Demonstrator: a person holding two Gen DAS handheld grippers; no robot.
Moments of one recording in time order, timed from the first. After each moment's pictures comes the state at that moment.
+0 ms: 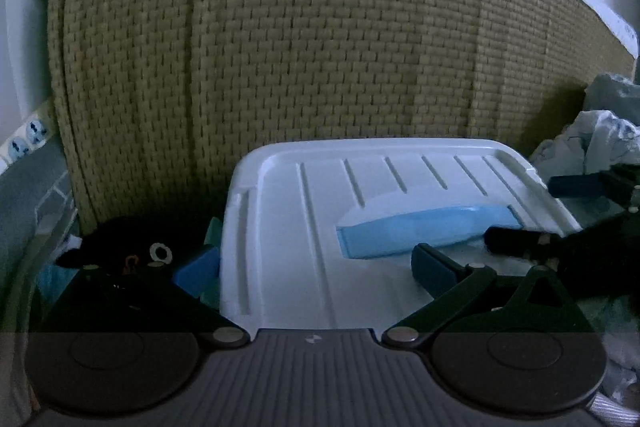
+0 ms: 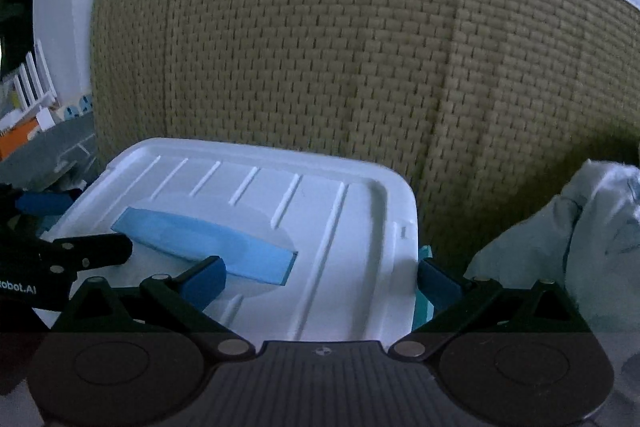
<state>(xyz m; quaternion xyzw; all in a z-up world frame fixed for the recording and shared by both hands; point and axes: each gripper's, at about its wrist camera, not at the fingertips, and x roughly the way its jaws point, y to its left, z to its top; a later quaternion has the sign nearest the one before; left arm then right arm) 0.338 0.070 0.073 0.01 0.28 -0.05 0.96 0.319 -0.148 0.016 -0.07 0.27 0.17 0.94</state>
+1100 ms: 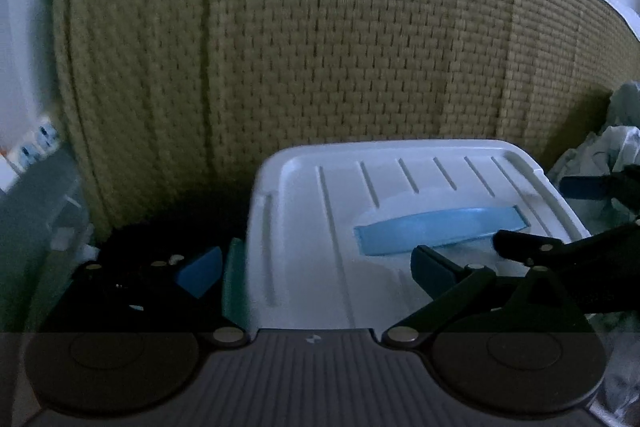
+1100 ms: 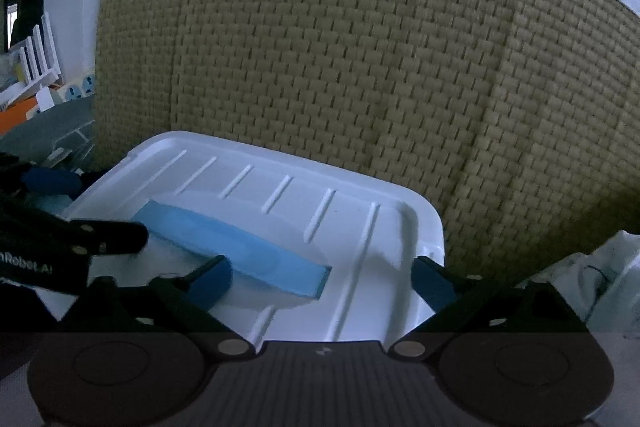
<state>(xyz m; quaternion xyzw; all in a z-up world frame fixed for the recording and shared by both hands) 0.343 0.081 0.091 0.02 0.29 -0.03 0.96 0.343 -0.129 0.022 -0.11 0.27 0.18 0.94</state>
